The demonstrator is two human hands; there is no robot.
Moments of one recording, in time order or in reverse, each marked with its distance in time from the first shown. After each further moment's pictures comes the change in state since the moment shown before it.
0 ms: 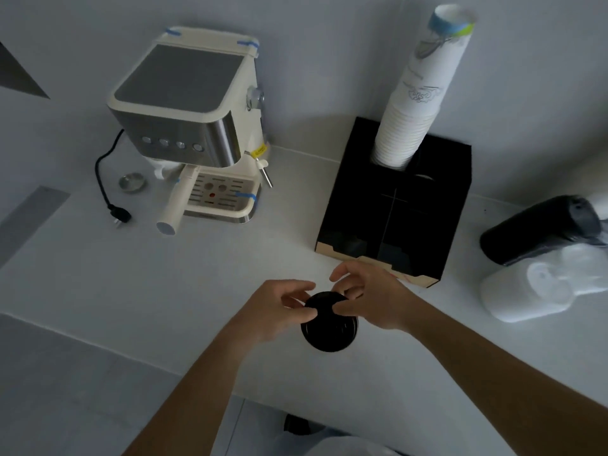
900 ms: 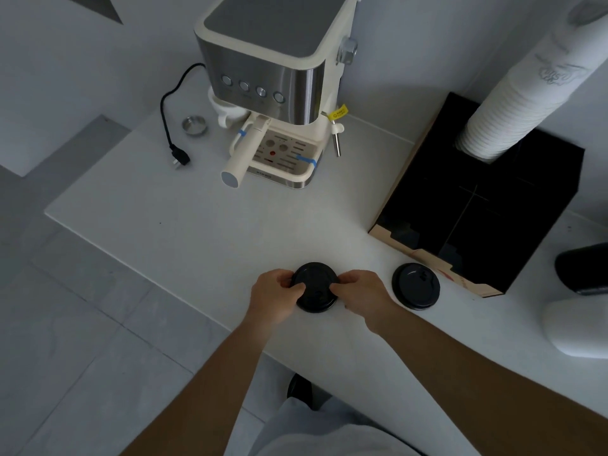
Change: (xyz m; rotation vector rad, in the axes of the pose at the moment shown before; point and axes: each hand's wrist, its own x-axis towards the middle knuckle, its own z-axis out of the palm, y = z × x) left_hand 0.001 -0.086 -0.012 -0.084 0.515 -0.289; right_hand 0.070 0.004 0.105 0.222 0.084 0.367
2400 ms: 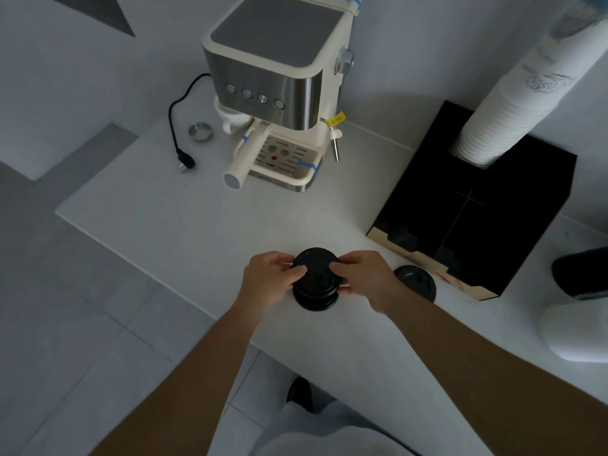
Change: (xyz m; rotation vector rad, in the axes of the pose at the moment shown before) left_hand 0.002 0.019 -0.018 -0.282 0.015 -0.003; right_hand 0.003 -0.024 -0.022 0.128 -0.094 -0.061
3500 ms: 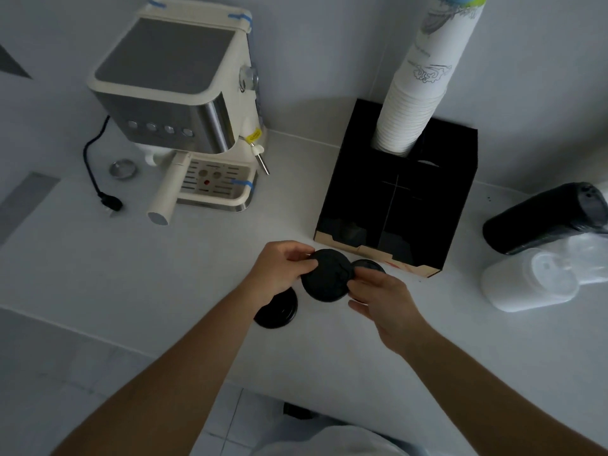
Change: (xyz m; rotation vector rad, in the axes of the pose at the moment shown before) left_hand 0.015 0.060 0.081 0.186 -0.406 0.173; right_hand -0.063 0.042 -0.066 0.535 0.262 0.021
